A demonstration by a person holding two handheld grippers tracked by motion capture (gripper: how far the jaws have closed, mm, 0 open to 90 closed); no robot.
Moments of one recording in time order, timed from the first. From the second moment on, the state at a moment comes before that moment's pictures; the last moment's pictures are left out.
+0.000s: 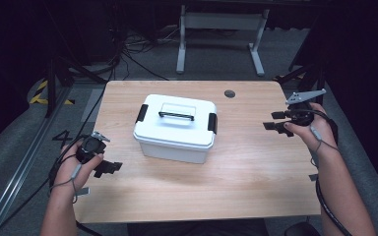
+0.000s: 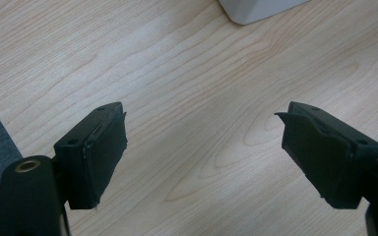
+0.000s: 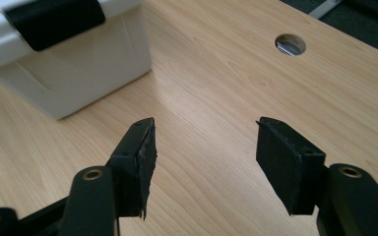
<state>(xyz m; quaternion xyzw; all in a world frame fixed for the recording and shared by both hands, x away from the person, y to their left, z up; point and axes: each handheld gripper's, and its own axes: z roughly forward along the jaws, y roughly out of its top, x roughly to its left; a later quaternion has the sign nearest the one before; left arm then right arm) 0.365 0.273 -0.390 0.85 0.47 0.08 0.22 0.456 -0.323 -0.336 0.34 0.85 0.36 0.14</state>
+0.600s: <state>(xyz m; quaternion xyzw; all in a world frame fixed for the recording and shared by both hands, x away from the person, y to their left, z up) 0.368 0.287 -0.401 0.84 0.50 0.08 0.22 0.464 -0.349 -0.401 0.40 0.84 0.35 0.11</state>
